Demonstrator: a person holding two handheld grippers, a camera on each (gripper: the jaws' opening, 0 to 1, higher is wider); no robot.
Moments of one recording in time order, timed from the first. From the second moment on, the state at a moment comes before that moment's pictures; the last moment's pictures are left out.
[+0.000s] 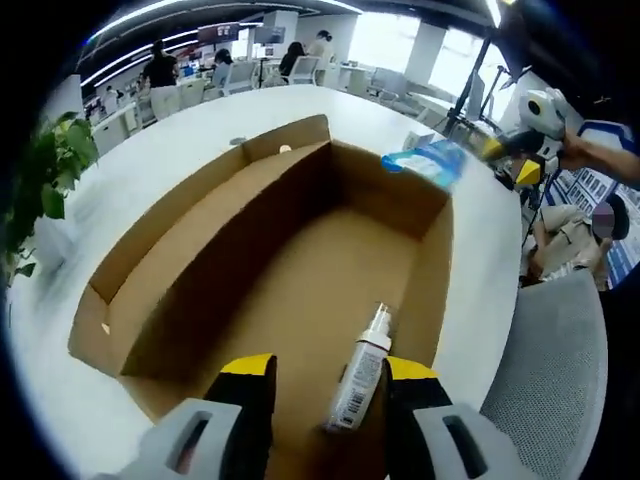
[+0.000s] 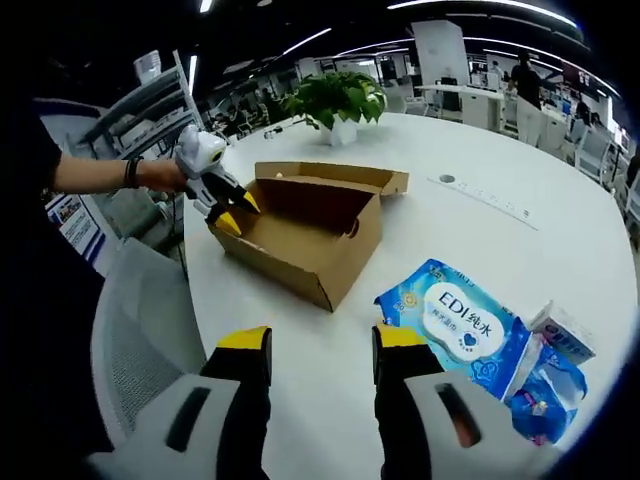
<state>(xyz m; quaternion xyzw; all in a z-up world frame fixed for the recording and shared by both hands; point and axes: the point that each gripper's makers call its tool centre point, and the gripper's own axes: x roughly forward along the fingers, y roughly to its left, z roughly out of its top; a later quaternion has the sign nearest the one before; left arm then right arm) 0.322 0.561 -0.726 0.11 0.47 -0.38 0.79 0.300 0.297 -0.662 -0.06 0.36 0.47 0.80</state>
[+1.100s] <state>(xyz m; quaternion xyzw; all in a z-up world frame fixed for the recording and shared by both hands) 0.329 0.562 -0.750 0.26 0.46 -0.46 0.72 0.278 0.269 -0.666 -0.04 0.38 0.44 0.81</state>
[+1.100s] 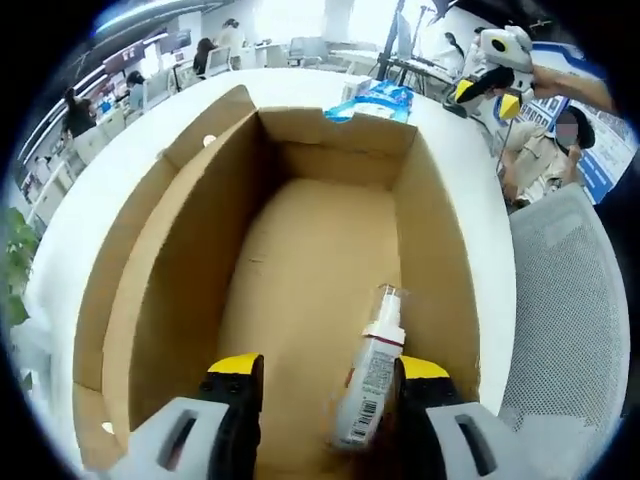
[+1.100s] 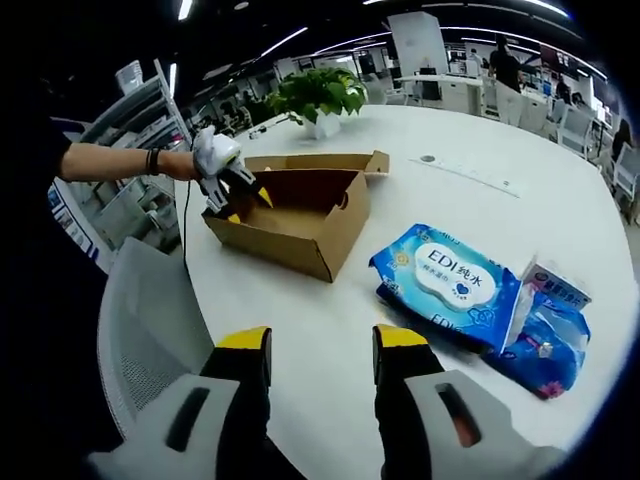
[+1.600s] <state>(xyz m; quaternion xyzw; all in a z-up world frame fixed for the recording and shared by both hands) 0.310 0.548 -0.765 0.30 0.45 -0.50 0.67 0.271 0.274 -0.669 -0.03 0.38 0.44 0.81</state>
